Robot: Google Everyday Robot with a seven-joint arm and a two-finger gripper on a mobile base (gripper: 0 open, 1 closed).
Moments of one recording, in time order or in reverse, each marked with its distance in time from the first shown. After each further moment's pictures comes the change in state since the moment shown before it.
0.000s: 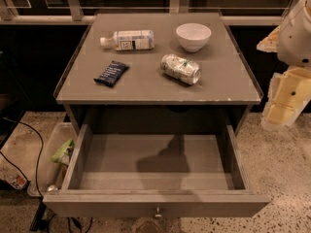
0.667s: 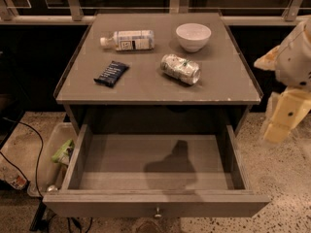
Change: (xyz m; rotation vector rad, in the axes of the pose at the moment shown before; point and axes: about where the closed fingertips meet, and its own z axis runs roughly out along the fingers) arm 0.005 0.021 0.020 -0.033 -0.032 0.010
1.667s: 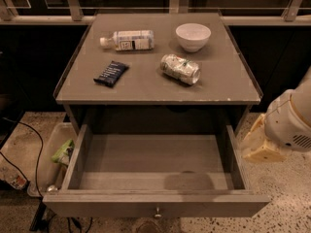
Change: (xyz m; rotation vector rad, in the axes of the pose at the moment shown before) arm 0.031 0.066 0.079 -0.110 -0.060 0.084
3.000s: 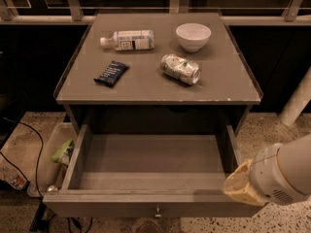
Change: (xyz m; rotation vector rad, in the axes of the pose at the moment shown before) arm 0.008 0.058 0.070 -0.031 -0.131 0.114
